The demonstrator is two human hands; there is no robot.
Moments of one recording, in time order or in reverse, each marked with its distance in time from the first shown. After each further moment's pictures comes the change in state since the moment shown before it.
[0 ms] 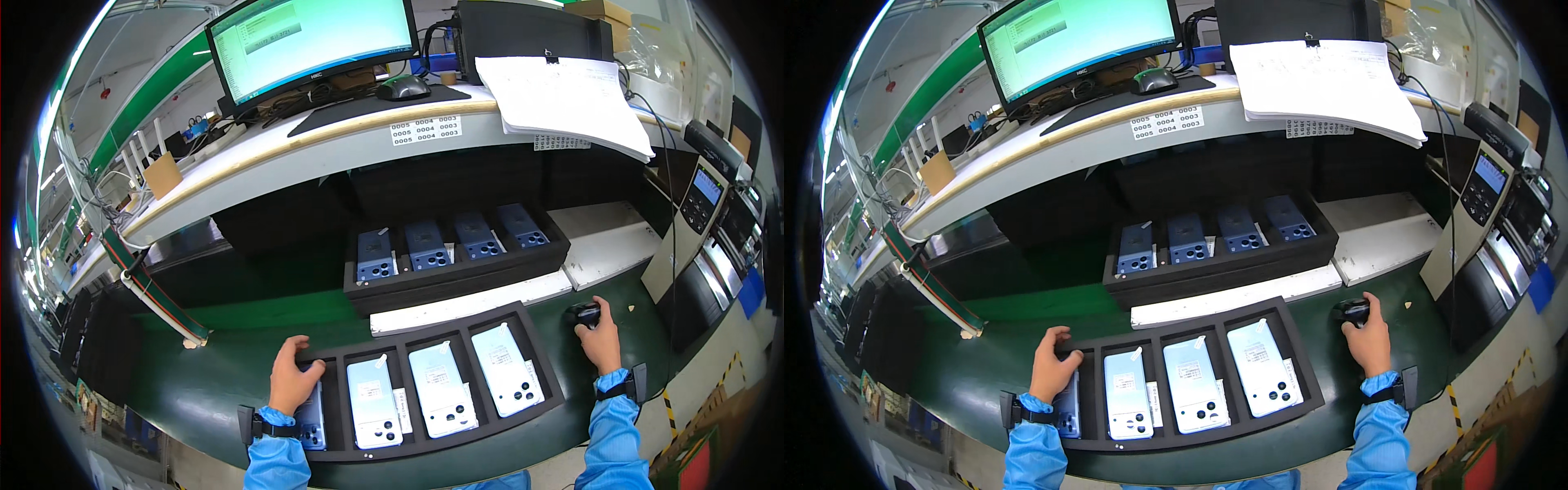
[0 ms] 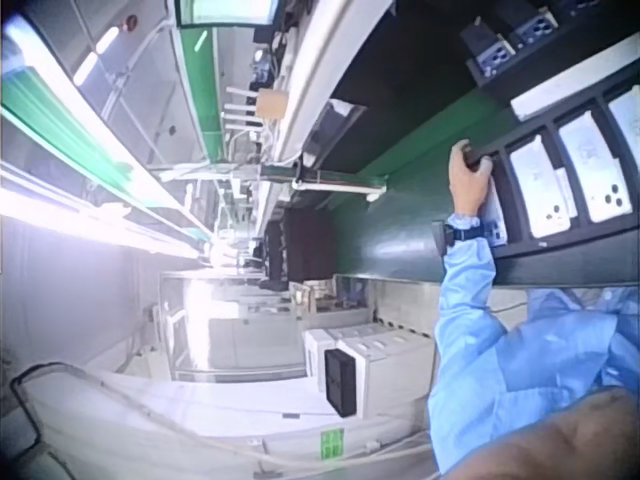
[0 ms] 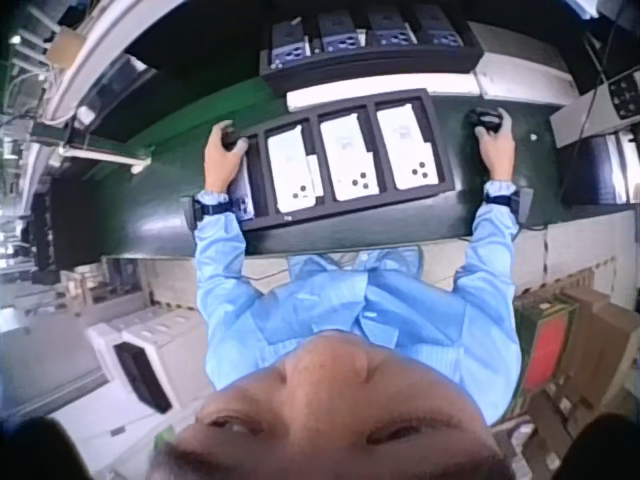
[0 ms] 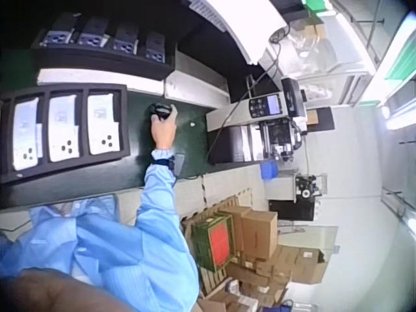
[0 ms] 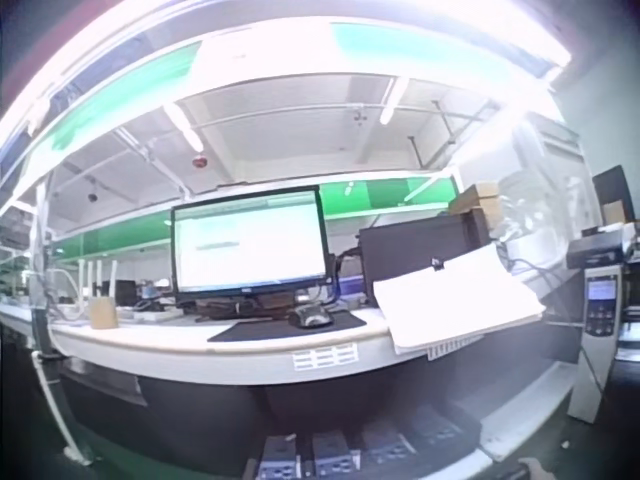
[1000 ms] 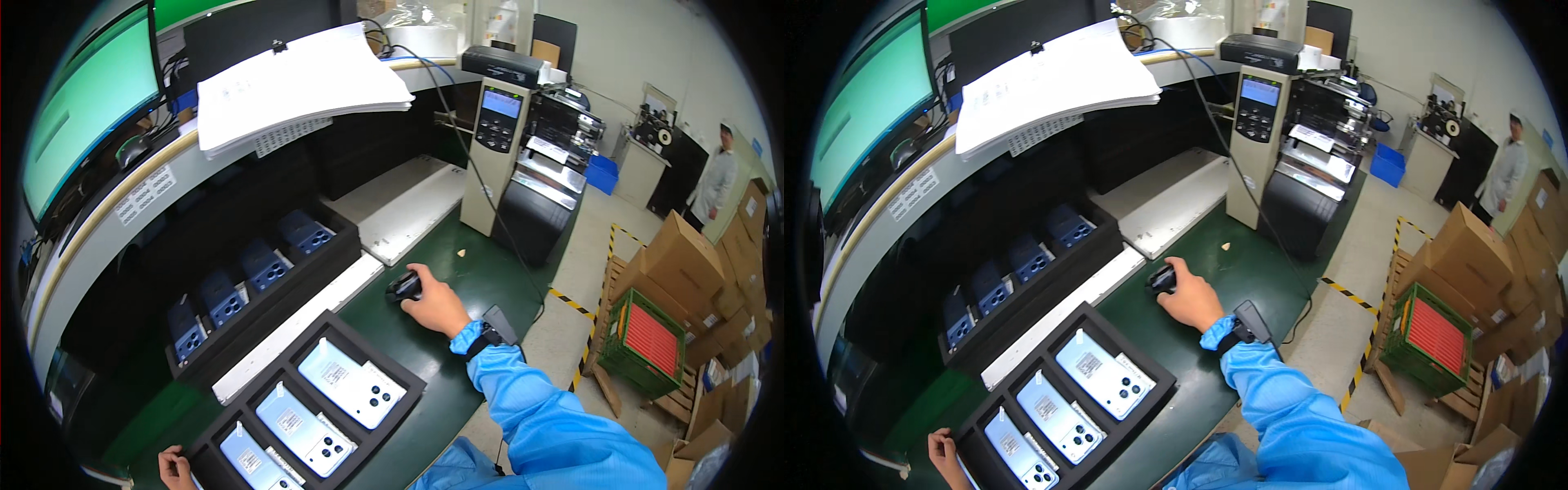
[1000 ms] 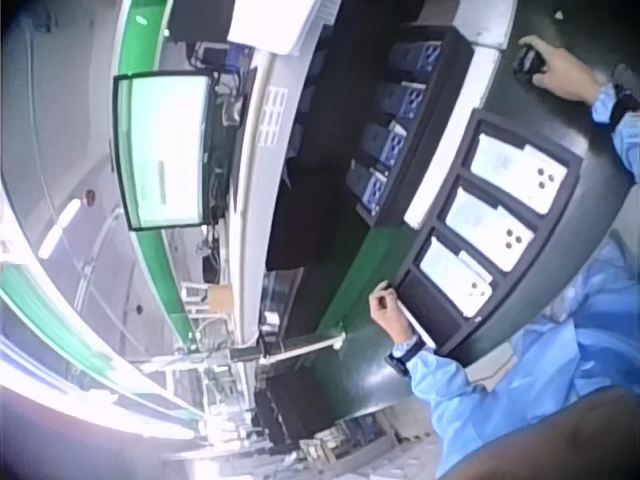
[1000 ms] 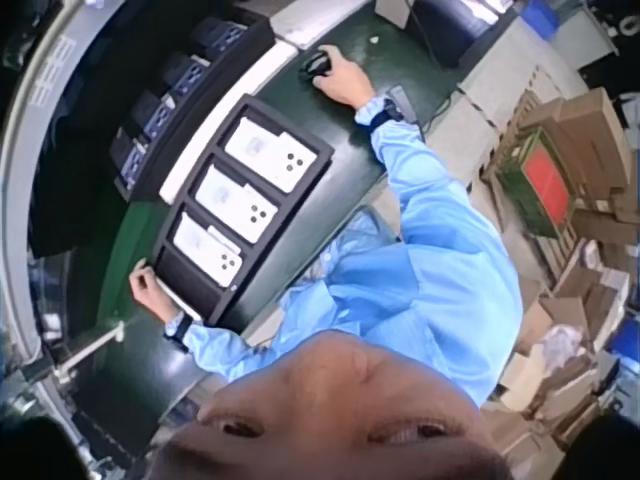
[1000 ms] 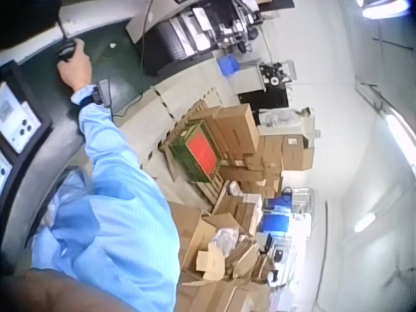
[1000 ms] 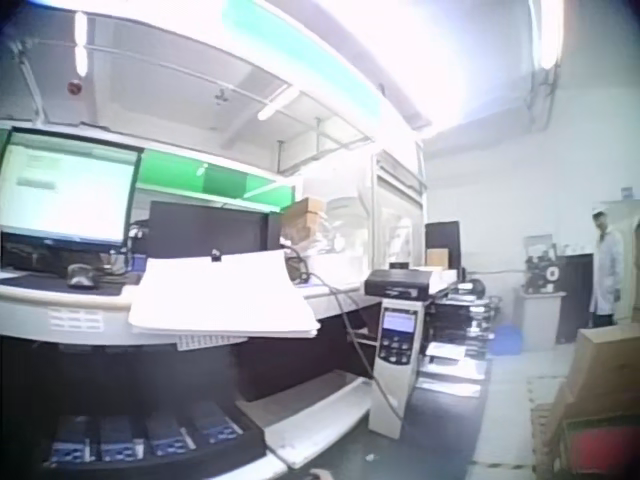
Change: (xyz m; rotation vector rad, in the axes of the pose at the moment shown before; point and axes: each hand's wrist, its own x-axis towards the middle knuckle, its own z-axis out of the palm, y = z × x) left_hand 0.002 -0.013 -0.019 -0.354 -0.074 0.005; right_hand -0.004 0.007 -0.003 -0.065 -0.002 0.027
